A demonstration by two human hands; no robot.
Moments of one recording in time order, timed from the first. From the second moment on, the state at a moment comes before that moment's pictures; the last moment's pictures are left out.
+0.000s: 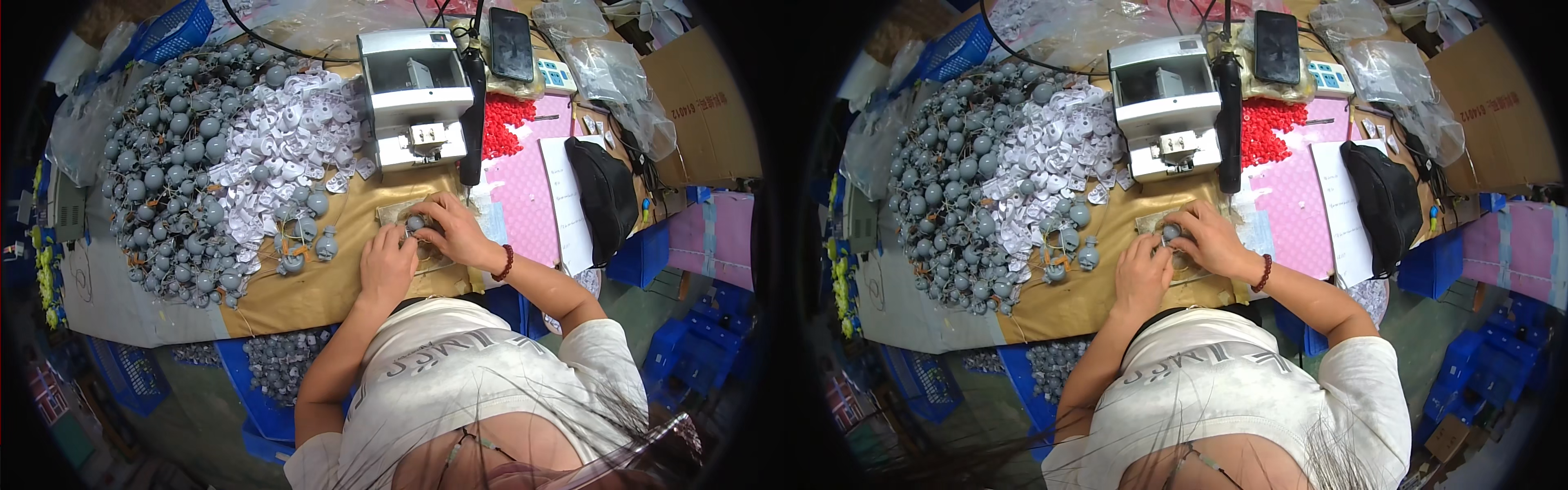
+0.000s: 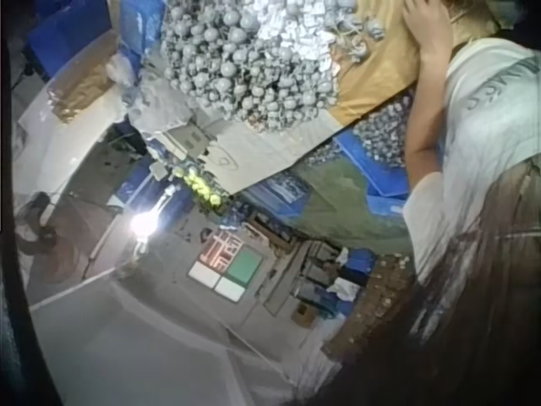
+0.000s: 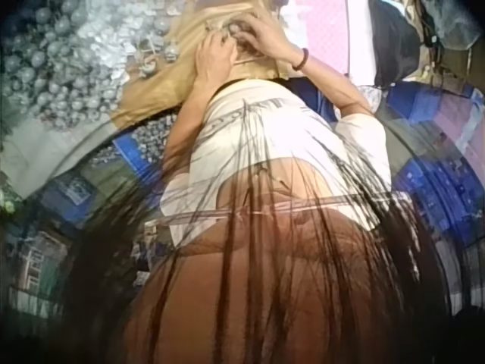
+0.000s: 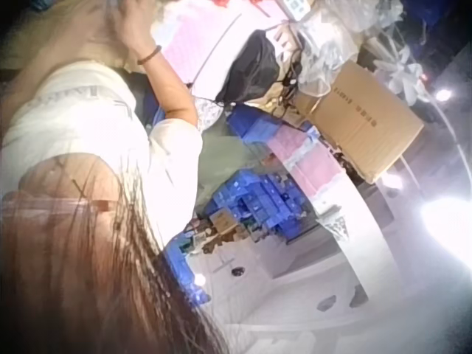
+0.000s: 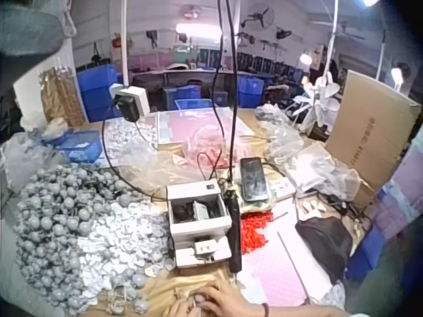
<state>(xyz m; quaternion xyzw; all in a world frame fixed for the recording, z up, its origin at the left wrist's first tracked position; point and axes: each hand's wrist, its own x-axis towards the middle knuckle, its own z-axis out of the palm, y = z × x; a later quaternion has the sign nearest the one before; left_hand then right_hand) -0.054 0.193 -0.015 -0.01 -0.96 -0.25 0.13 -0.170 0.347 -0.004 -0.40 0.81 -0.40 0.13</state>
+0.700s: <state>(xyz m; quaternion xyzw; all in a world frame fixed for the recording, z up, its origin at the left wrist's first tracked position) -0.072 0.200 -0.017 0.03 -0.96 -0.26 0.14 -0.263 0.350 -0.004 -0.23 0.83 -0.47 -0.21</state>
